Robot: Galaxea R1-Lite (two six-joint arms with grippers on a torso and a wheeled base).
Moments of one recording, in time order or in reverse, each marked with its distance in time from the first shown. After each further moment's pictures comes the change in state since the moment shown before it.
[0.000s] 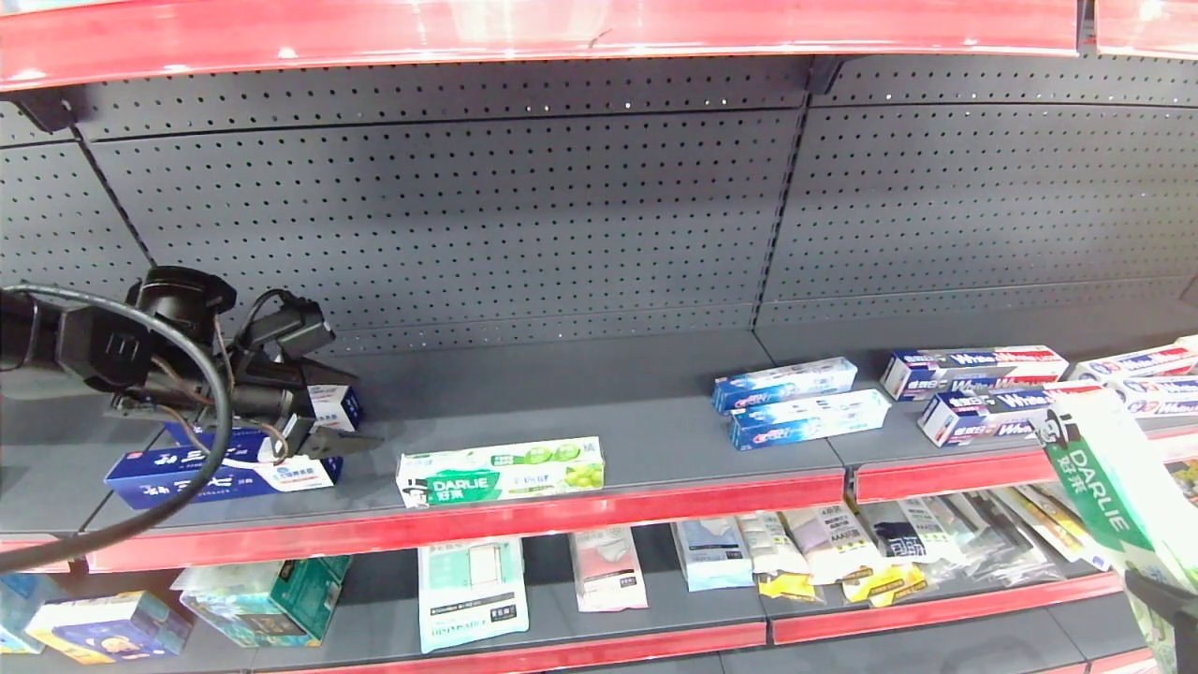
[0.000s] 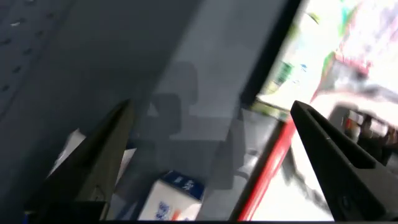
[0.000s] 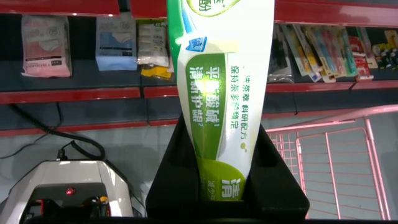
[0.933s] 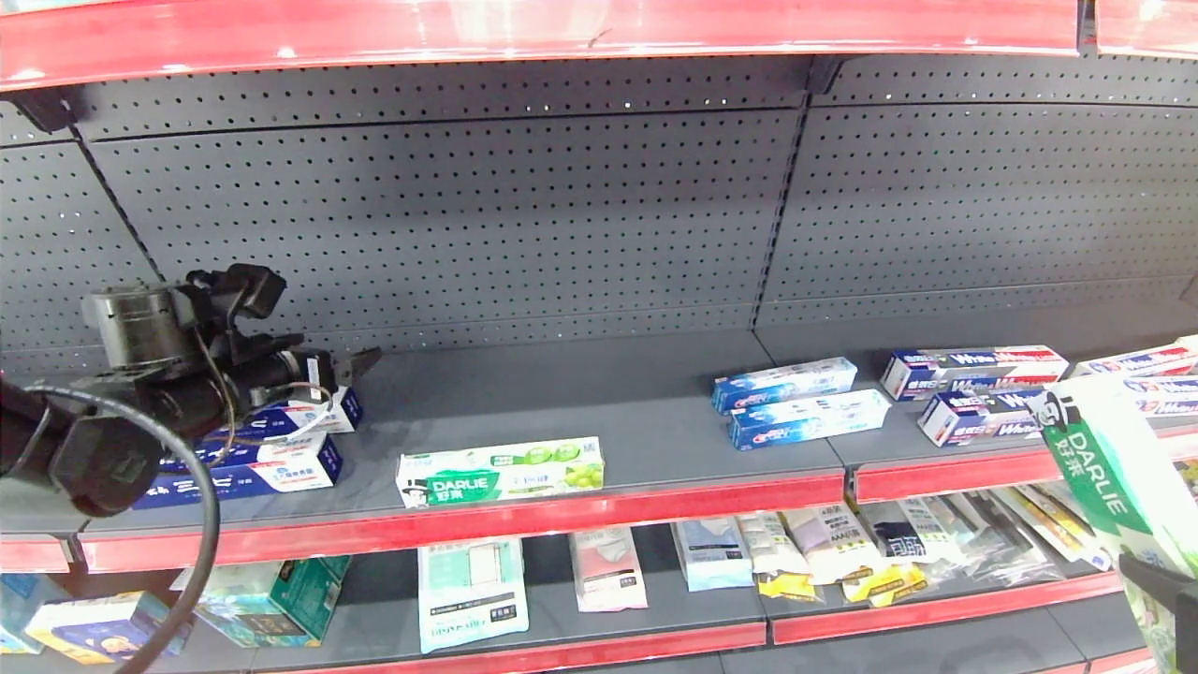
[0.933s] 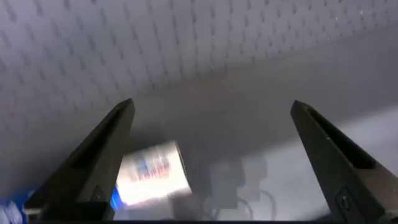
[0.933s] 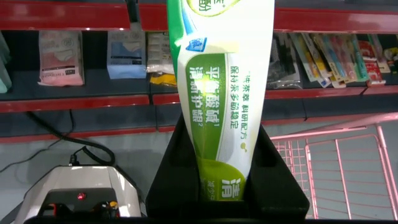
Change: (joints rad) left arm -0.093 -0.102 0.462 -1.008 0.455 -0.810; right arm 0.002 0.003 -0.029 -0.002 0.040 0.028
